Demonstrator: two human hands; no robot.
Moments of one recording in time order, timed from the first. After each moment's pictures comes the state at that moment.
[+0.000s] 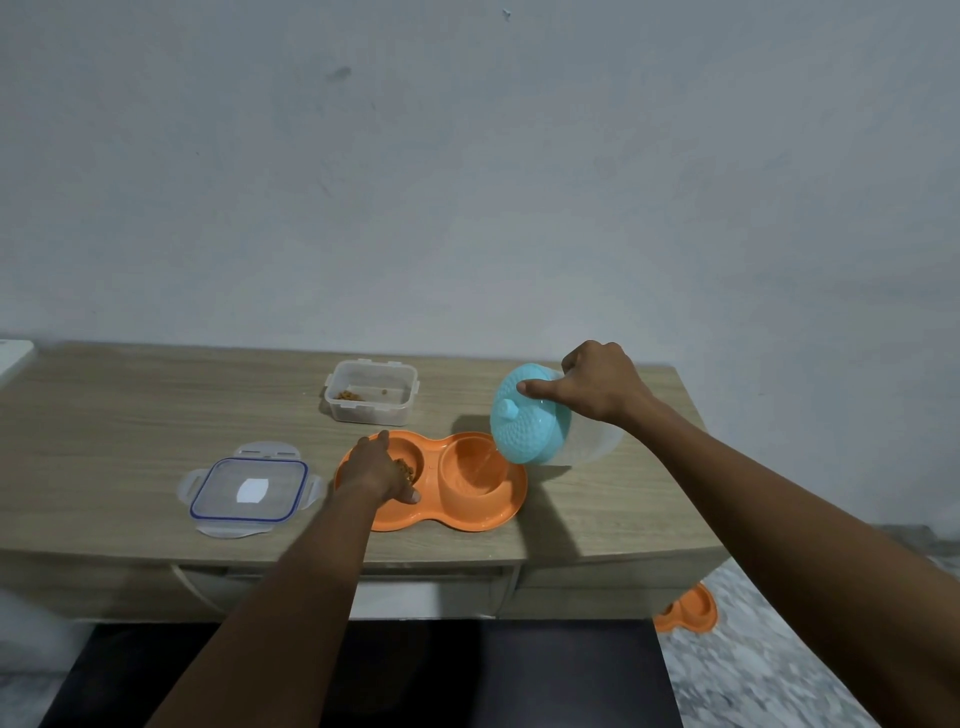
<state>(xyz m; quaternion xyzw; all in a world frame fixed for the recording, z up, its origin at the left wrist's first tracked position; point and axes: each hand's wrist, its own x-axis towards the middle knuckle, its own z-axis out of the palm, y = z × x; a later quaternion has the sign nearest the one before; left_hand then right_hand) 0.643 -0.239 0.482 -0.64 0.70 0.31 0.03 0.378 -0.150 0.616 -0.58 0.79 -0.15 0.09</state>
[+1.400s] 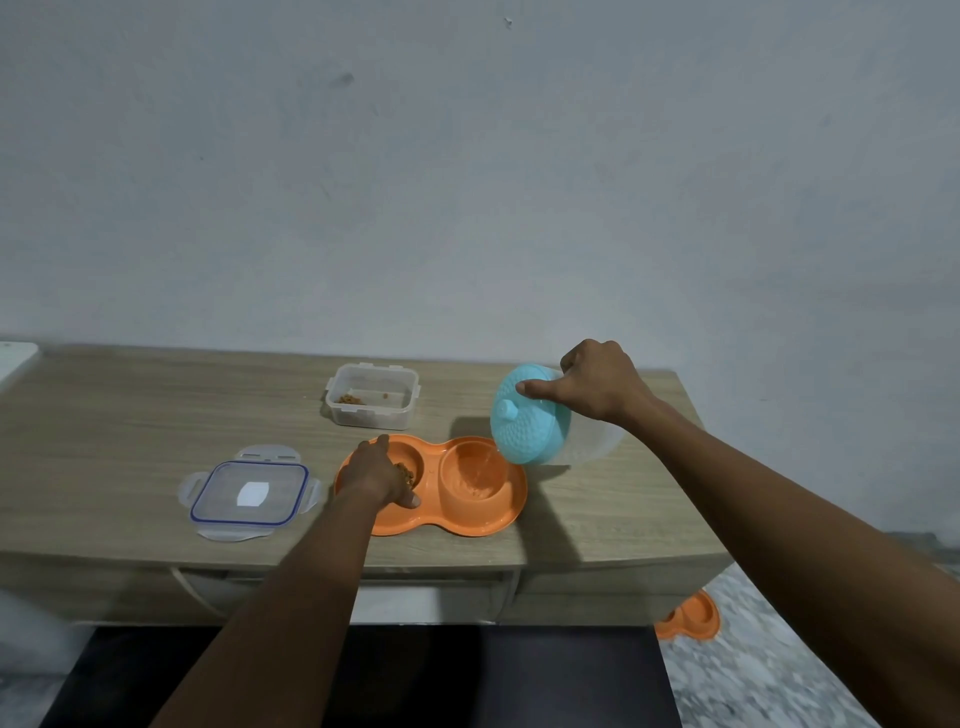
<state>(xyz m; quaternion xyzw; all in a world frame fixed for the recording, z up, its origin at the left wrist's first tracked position) 0.642 -0.239 0.483 -0.64 0.70 0.31 0.03 0.377 -0.154 0.620 -0.59 0.79 -0.15 0.09</state>
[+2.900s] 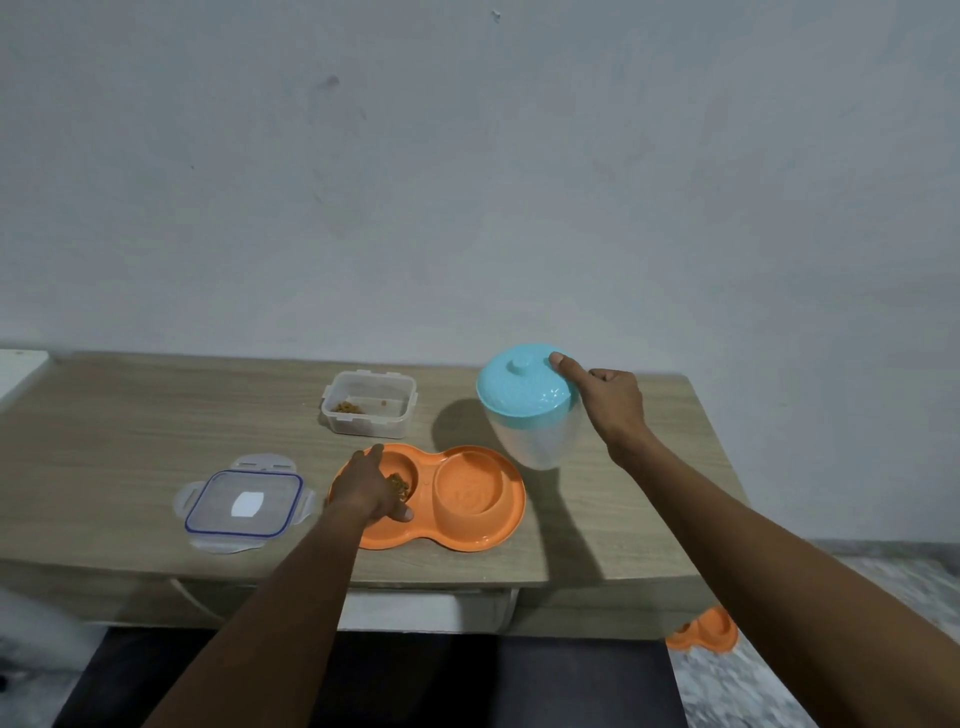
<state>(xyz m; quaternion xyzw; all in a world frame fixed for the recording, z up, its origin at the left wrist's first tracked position) 0.640 -0.240 0.480 -0.65 0.69 0.32 0.02 0.355 -0.156 0.572 -0.32 0.74 -0.52 0.28</state>
